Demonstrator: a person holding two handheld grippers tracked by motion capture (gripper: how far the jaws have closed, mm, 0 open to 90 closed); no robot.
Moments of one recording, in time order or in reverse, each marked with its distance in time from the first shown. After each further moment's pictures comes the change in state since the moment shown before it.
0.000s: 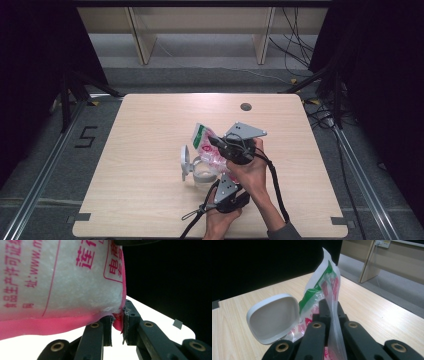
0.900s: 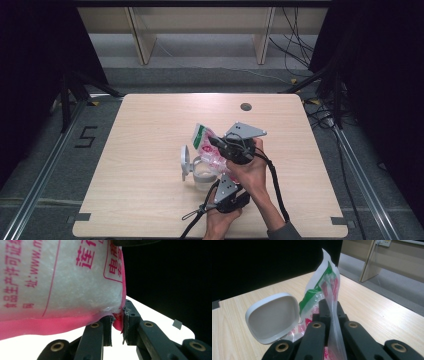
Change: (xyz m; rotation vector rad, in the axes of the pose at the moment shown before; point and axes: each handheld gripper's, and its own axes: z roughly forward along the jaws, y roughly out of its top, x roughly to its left) left arm 0.000 -0.001 0.001 -0.003 -0.004 -0.005; right arm 0.000 -0.001 0.000 0.004 -0.024 0.022
